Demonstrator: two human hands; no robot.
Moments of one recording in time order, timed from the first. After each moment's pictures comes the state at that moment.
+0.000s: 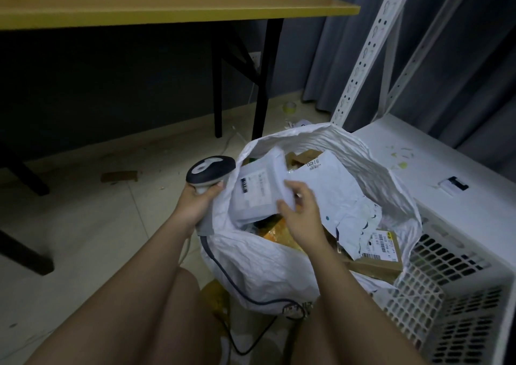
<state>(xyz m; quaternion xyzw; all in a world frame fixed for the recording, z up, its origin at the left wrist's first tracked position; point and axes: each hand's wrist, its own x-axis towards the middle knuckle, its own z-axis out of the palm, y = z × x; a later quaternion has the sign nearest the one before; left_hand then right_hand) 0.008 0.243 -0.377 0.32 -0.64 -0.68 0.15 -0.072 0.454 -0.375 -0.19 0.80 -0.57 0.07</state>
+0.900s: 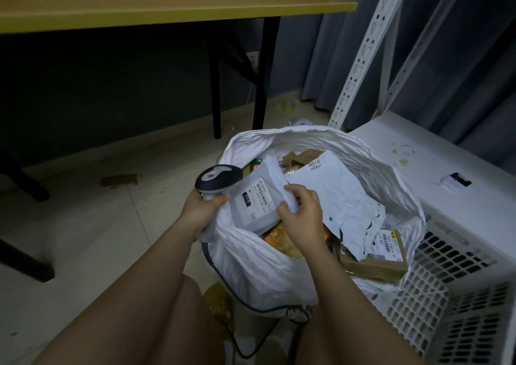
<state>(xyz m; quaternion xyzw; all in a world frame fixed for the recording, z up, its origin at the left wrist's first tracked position) 0.001 0.250 -0.380 0.34 -0.64 -0.68 0.11 -0.067 0.447 -0.373 -0.15 0.83 -0.54 0.01</state>
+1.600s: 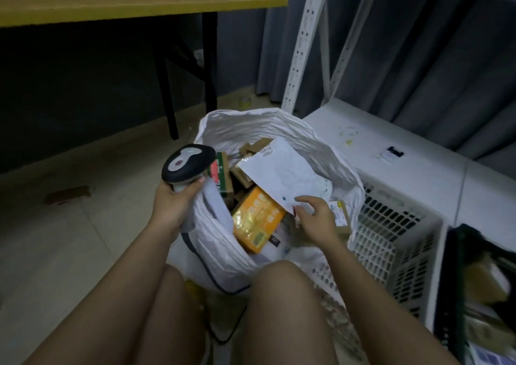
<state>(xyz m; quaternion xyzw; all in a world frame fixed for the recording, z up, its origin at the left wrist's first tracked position) 0.010 0.313 -0.341 0.26 -0.63 -0.71 0.19 -0.077 0.578 -0.389 -0.07 0.89 -0.45 0.03</state>
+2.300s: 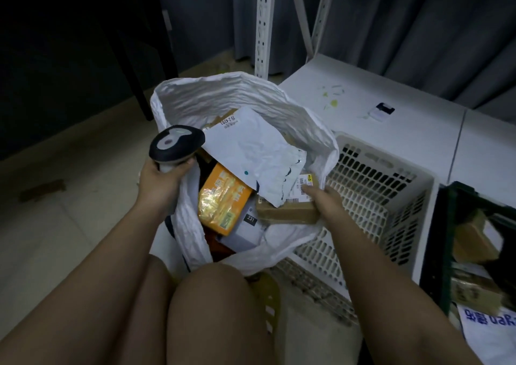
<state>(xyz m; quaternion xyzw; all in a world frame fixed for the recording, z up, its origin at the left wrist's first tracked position) -0.038 0.371 -0.352 0.26 -0.71 -0.63 0.19 -0.132 0.660 -0.445 0.22 0.74 -0.62 0.15</state>
